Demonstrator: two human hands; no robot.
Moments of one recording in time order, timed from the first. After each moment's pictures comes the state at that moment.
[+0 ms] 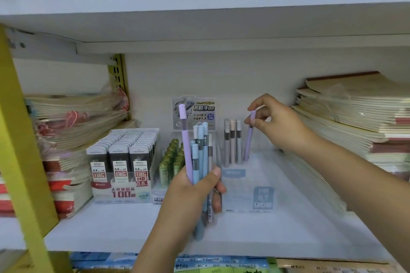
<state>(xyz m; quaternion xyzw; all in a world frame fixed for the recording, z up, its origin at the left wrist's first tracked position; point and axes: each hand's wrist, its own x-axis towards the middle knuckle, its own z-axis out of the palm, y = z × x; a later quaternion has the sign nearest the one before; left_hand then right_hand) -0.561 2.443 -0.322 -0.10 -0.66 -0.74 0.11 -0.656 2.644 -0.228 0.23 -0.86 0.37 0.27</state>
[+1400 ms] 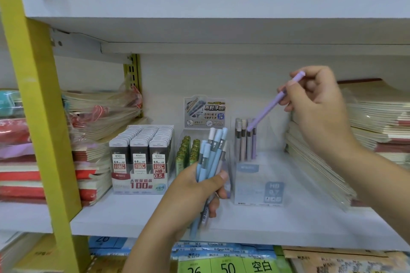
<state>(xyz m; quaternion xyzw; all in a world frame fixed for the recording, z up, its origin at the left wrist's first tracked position) -0.548 2.412 -0.320 -0.15 -0.68 -0.71 0.04 -0.580 2.625 -0.201 0.27 -0.67 0.56 0.41</state>
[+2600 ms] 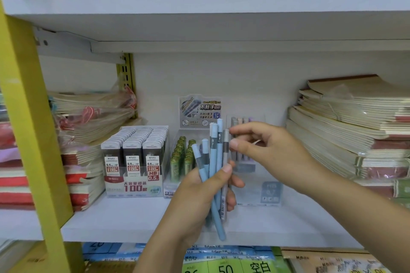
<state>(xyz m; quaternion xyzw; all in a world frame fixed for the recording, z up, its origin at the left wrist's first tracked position) -0.542 2.435 -0.314 -0.18 -0.61 -0.77 0.02 -0.576 2.602 -0.250 0.30 -0.80 0.48 0.17</state>
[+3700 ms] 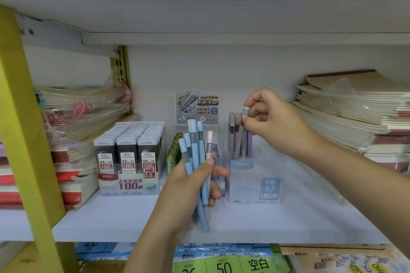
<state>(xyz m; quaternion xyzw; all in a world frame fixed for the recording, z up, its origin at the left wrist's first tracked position) -0.554 2.424 -0.321 -0.13 -0.59 -0.80 0.05 -0.615 2.613 -0.228 0.26 -0.82 0.44 0.26</state>
